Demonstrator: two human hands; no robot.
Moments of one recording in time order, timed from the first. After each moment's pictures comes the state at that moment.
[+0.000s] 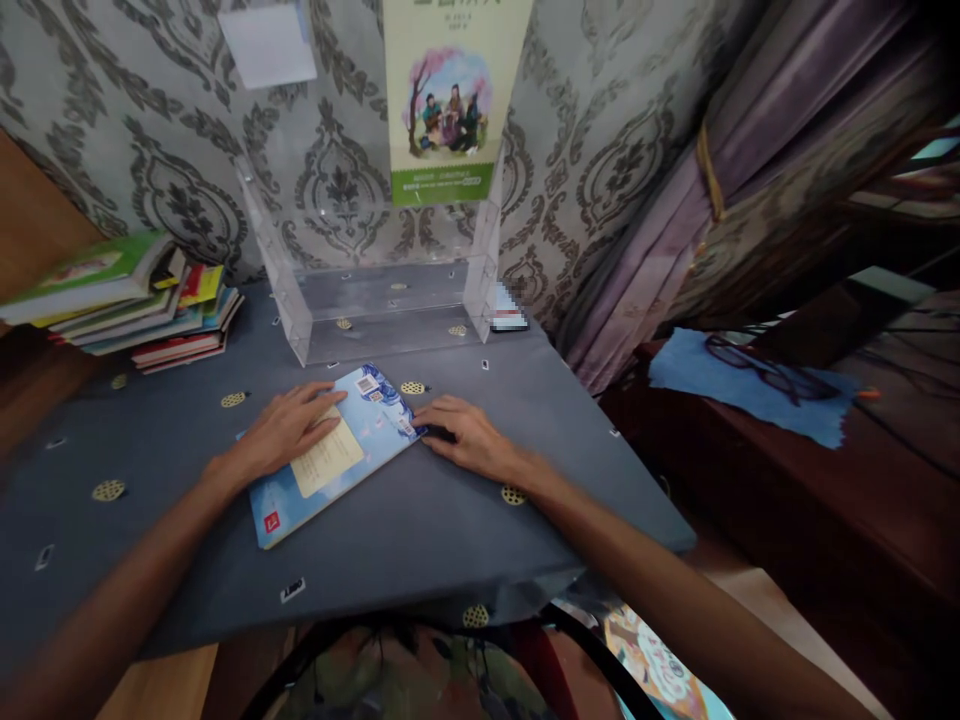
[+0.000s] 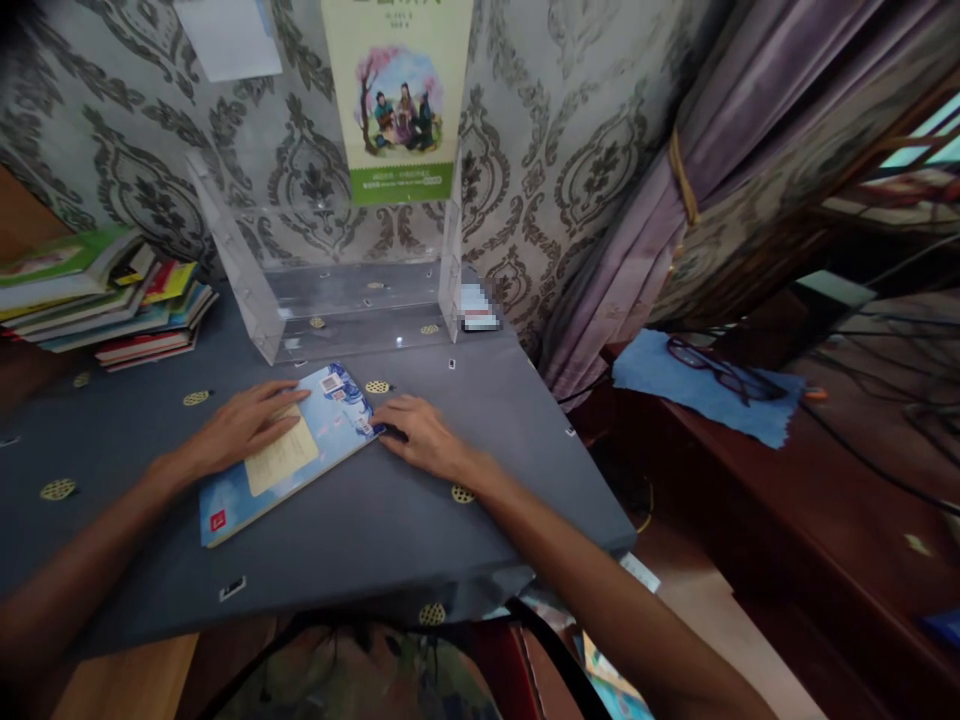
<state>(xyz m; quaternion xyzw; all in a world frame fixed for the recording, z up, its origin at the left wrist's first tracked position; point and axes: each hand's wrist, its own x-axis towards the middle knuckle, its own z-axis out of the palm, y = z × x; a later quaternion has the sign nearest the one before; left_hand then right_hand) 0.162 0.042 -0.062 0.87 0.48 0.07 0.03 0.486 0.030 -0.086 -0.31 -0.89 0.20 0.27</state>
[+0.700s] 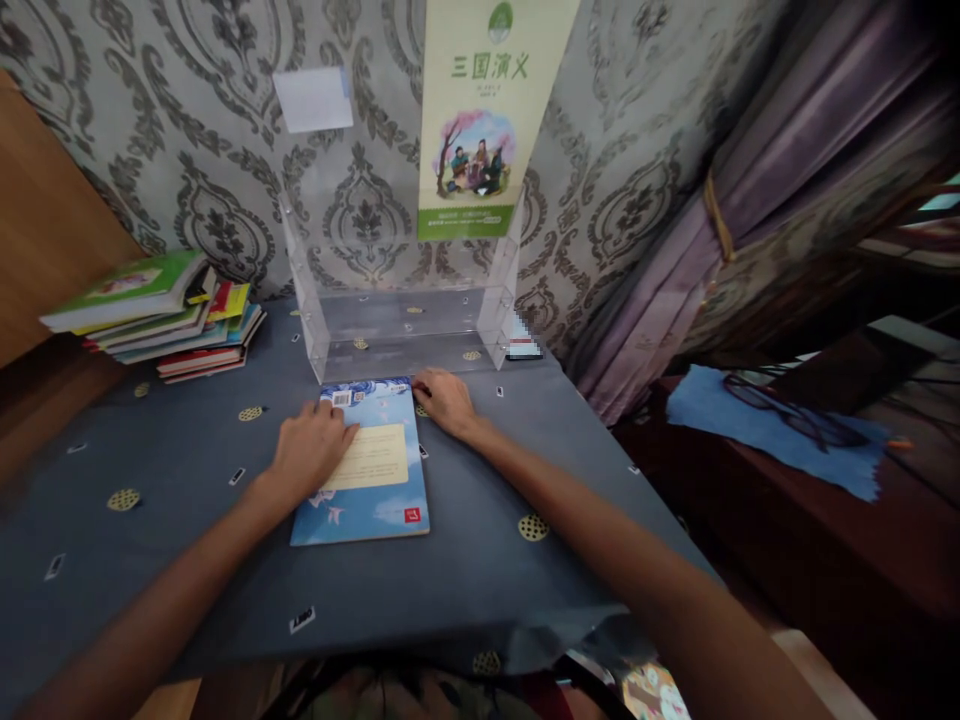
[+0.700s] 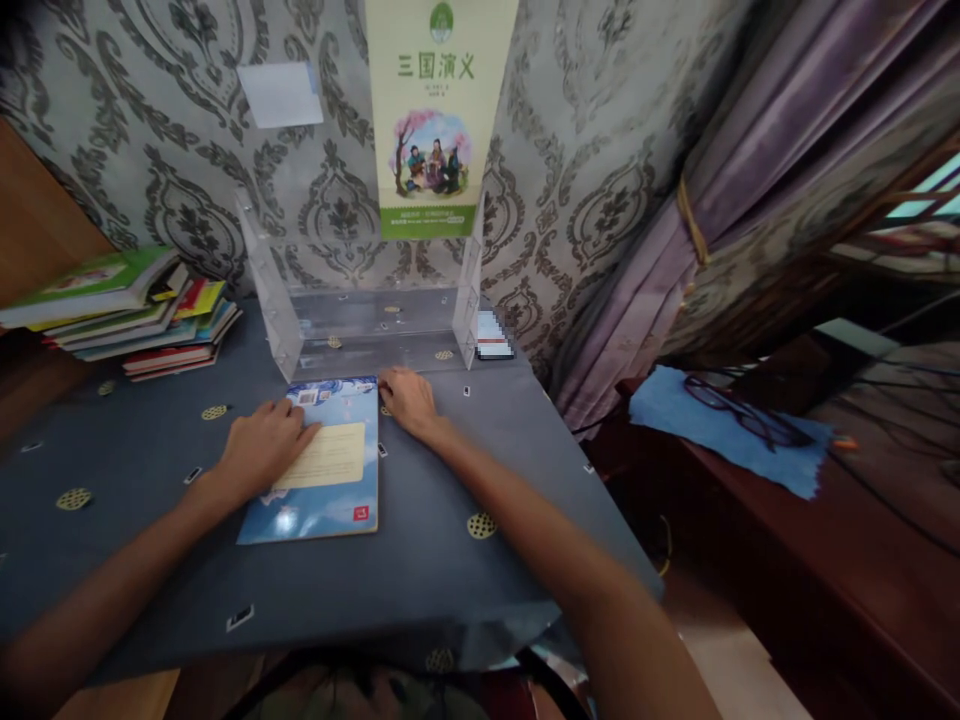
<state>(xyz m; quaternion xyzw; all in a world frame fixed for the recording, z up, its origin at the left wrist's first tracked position) 0.207 0.030 -0.049 0.79 0.60 -0.01 -0.14 0.429 0.120 -0.081 -0.53 -0.81 0.10 0.21</state>
